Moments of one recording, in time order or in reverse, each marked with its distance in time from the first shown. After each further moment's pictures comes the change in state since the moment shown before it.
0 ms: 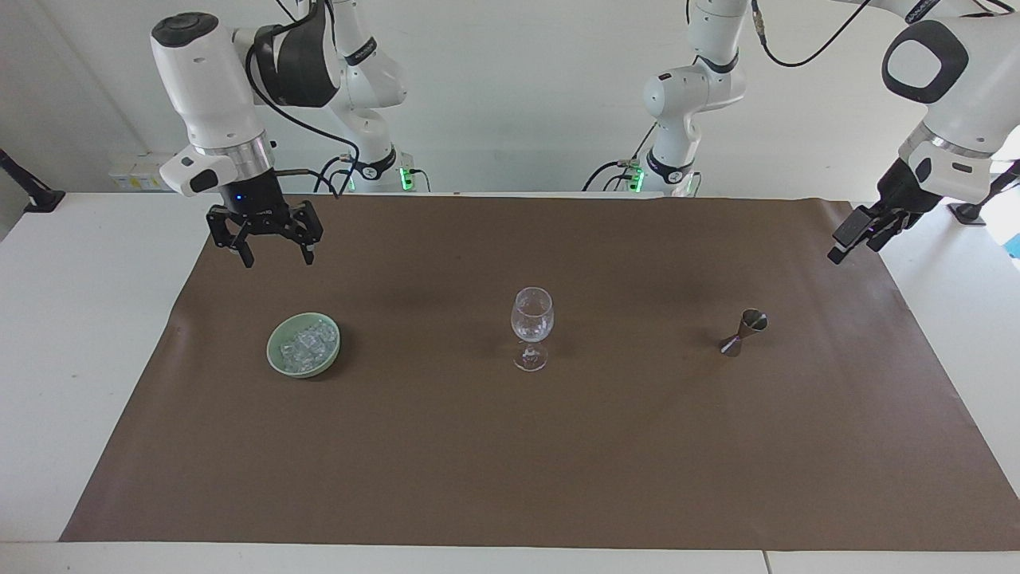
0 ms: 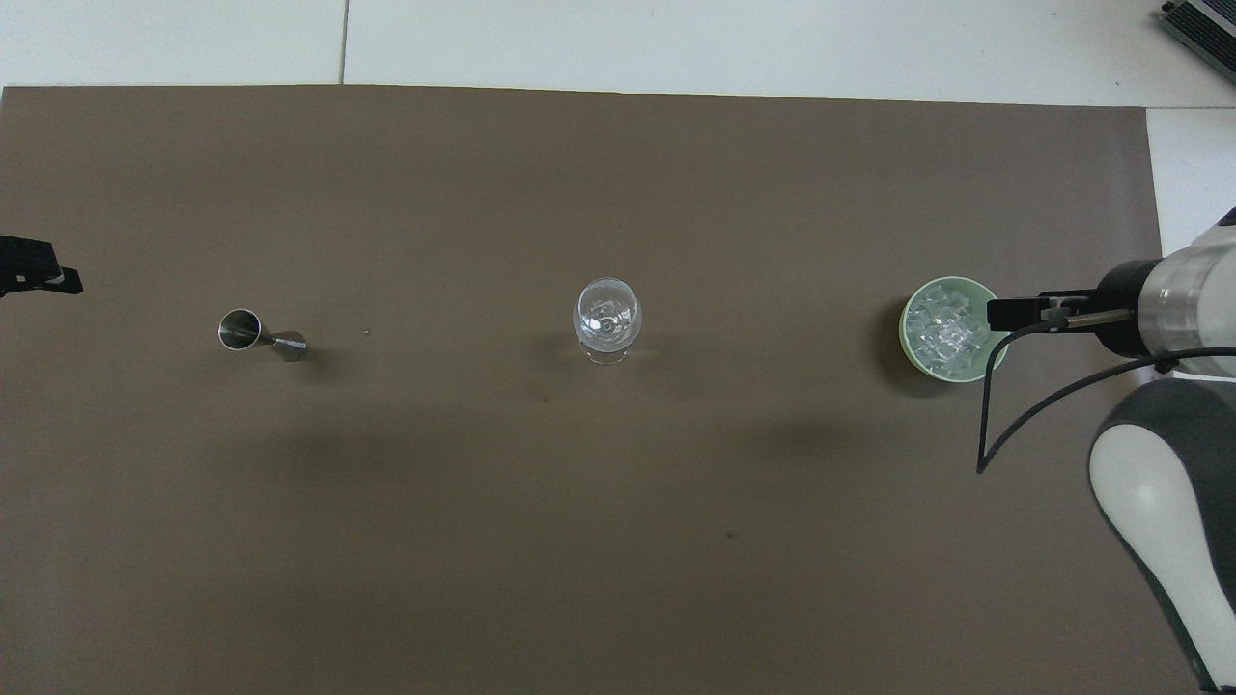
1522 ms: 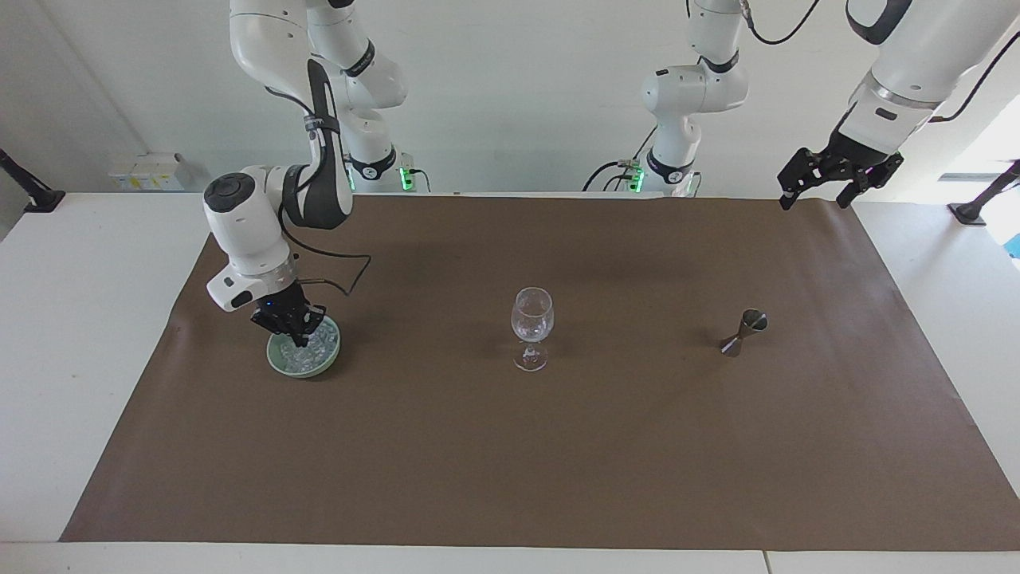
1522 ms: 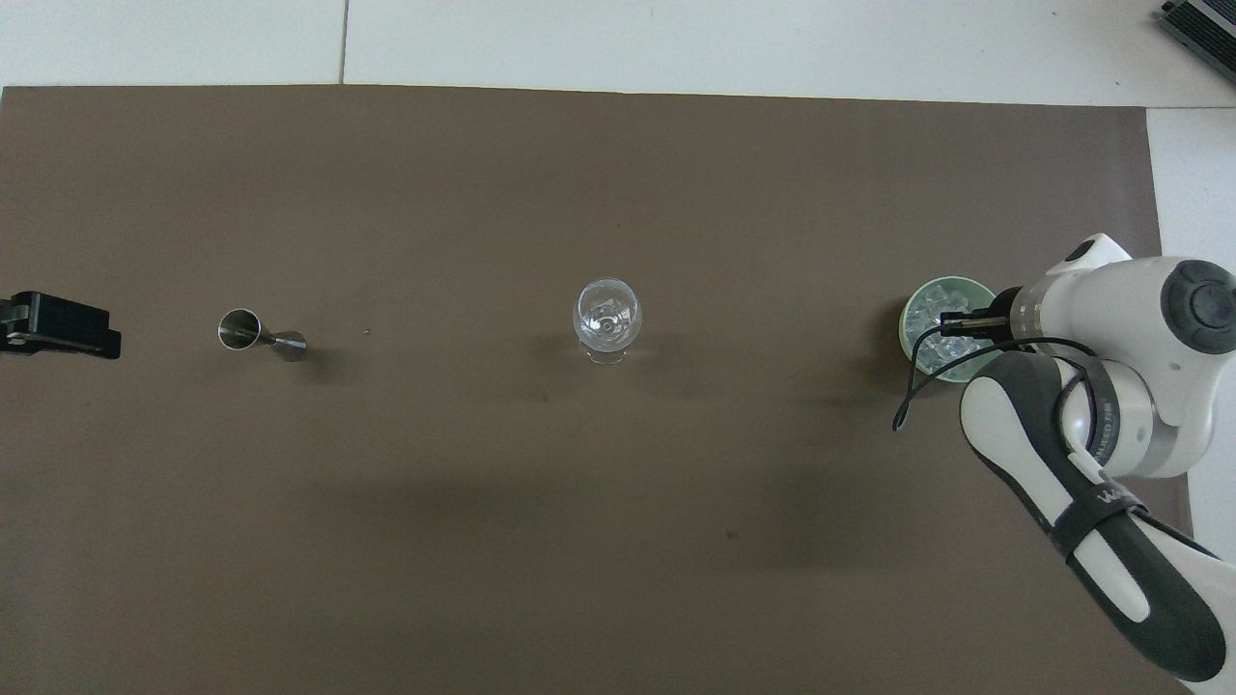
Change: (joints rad) left arm -0.107 -0.043 -0.034 0.102 0.082 -0.263 0.133; right arm -0.049 0.277 0.001 -0.110 0.000 0.332 0.002
